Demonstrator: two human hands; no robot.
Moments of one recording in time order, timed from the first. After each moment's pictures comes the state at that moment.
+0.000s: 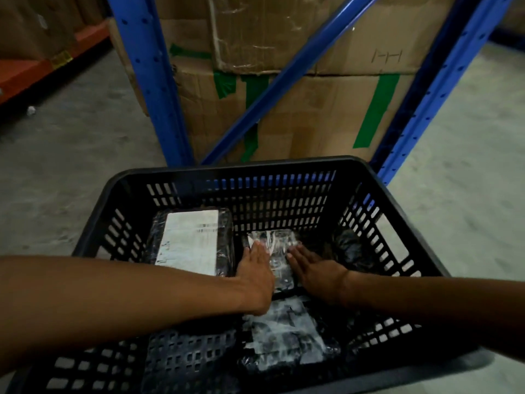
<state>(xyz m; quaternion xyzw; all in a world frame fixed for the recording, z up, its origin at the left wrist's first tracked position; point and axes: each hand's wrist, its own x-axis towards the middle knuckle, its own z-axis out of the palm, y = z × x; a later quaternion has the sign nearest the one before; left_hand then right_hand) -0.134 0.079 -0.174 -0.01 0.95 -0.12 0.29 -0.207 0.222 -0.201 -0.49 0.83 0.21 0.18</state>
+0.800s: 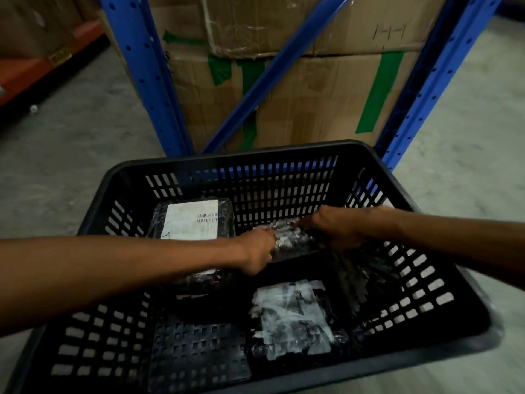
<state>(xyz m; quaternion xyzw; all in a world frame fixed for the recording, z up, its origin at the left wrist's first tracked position) -0.157 0.054 -0.141 0.01 0.95 0.10 0.28 -0.262 0.219 -0.118 -0.50 0.82 0.08 0.26</state>
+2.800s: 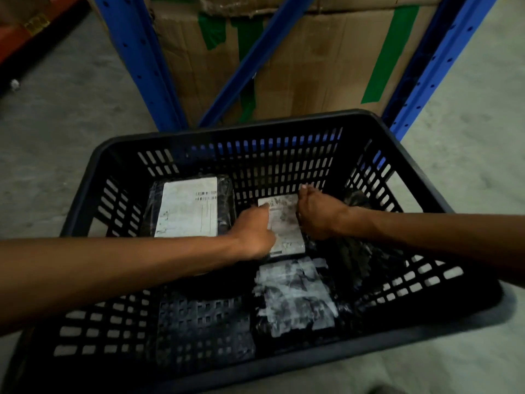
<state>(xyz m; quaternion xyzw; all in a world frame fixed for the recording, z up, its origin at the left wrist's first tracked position) -0.136 0.058 -0.137 -0.15 0.92 0.31 0.18 -0.205 0.186 -0.122 -0.24 0.94 0.04 0.23</state>
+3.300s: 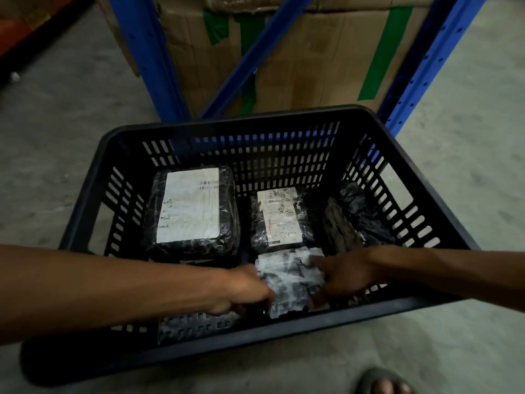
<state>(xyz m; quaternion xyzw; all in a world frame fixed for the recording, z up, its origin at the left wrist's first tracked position) -0.050 0.074 -0.150 -0.26 0.74 0.44 0.43 -0.142 0.245 -0.127 -0.21 0.82 0.03 0.52</state>
